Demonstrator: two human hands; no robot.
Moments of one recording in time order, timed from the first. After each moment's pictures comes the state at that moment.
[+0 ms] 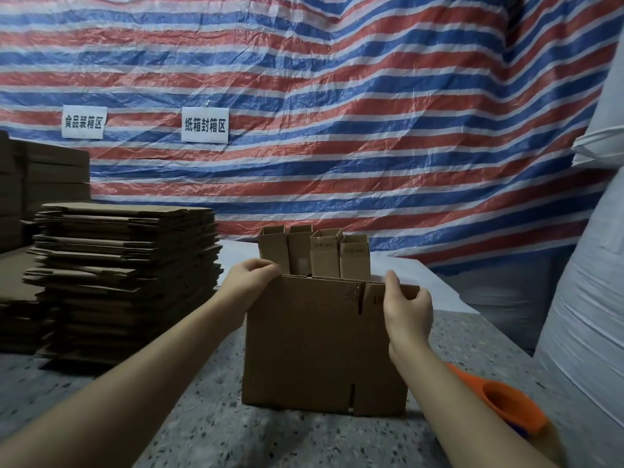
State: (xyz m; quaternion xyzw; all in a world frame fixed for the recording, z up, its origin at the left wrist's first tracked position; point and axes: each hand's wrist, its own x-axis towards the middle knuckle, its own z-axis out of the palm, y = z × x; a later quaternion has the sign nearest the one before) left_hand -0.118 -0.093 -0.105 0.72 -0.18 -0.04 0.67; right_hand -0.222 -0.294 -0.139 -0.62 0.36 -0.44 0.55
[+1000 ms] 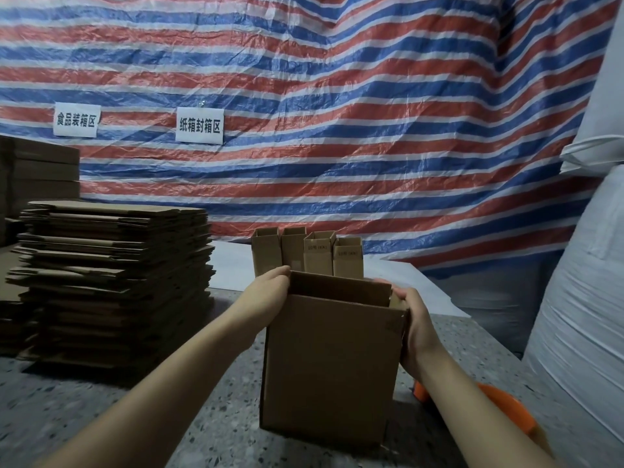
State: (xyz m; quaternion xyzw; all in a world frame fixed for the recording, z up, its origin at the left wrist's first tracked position) left_hand -0.152 -0.113 -0.102 0.76 -0.22 -0.07 0.60; right_hand -0.252 -0.329 -0.143 -0.65 0.07 -0.25 0.72
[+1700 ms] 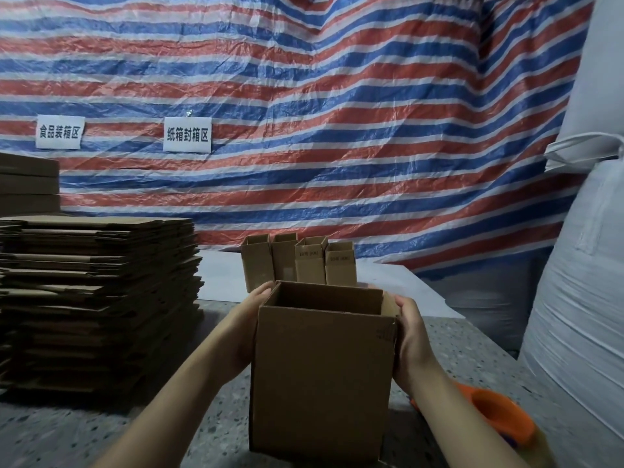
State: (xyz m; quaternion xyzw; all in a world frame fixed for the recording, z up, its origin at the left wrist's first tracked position) left_hand -0.165 -0.101 -0.115 0.59 -0.26 -0.23 0.73; right_hand -0.256 -0.322 -0.150 -0.63 0.05 -0.28 0.73
